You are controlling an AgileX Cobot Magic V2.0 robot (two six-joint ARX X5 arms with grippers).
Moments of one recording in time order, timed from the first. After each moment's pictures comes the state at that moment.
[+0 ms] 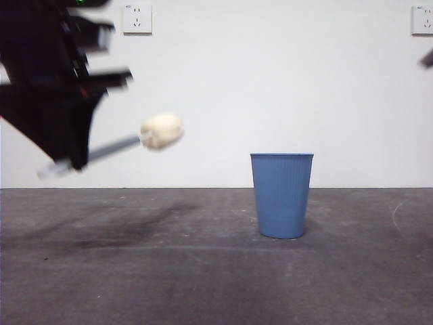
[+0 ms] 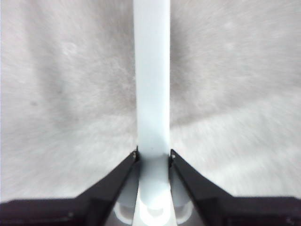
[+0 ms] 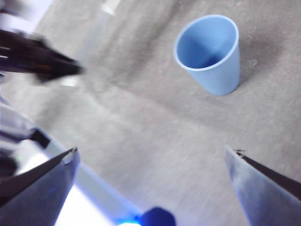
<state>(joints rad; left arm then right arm) -0.53 1.38 1.04 -0.77 -0.12 -0.22 0.12 0.94 0.93 -0.84 -0.64 -0.05</state>
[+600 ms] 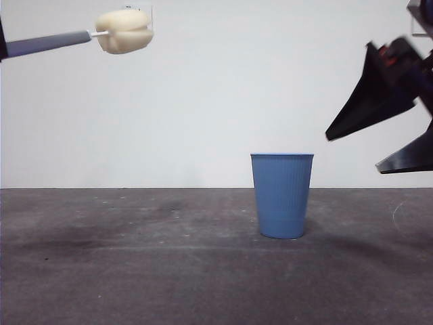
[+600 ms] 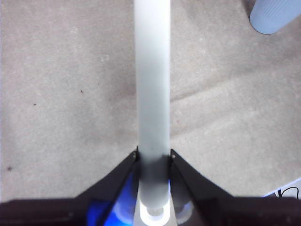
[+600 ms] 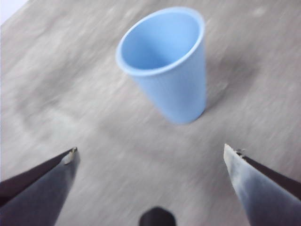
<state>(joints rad) -0.53 0.94 1.04 -1.02 -0.12 -0.17 0.24 1.03 0.43 0.04 -0.45 0.06</state>
